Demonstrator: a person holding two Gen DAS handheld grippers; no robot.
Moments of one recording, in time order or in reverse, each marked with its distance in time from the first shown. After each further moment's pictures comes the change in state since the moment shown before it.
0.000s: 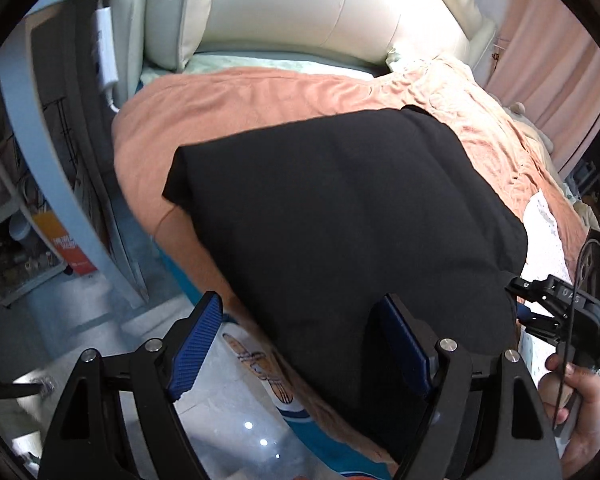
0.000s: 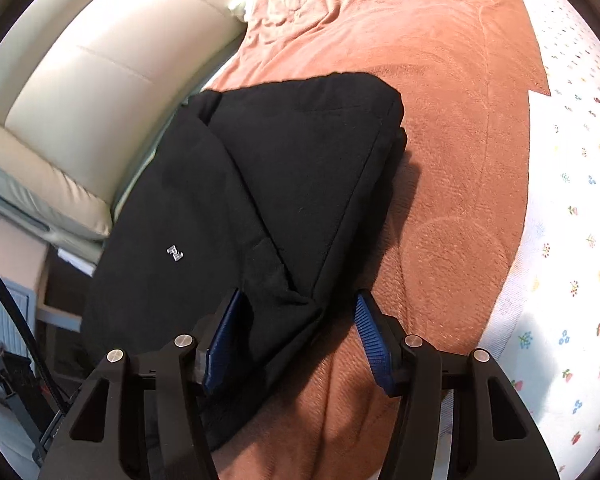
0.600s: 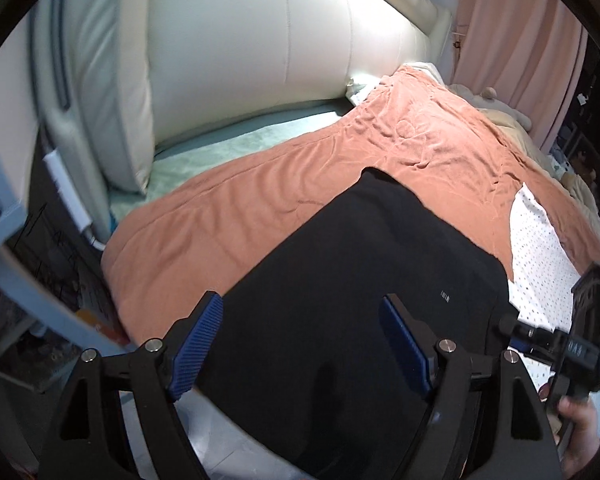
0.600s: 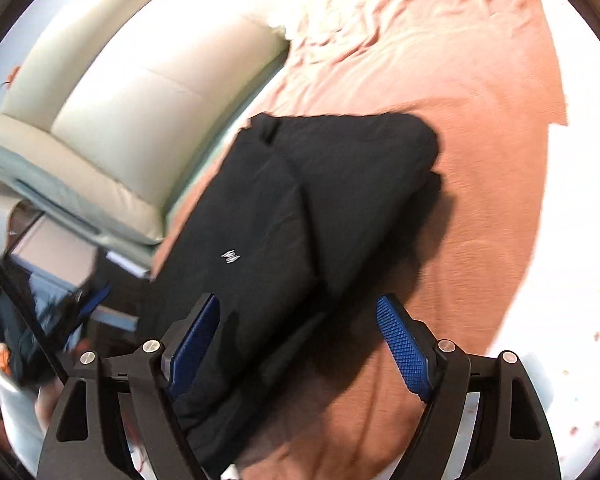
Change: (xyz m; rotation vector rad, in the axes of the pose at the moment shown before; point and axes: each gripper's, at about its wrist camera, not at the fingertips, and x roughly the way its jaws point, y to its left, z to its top) left arm -0.041 -0.040 0.079 0.188 -0.063 0.008; right arm -0.069 -0.036 0.007 -0.005 -0.053 0.148
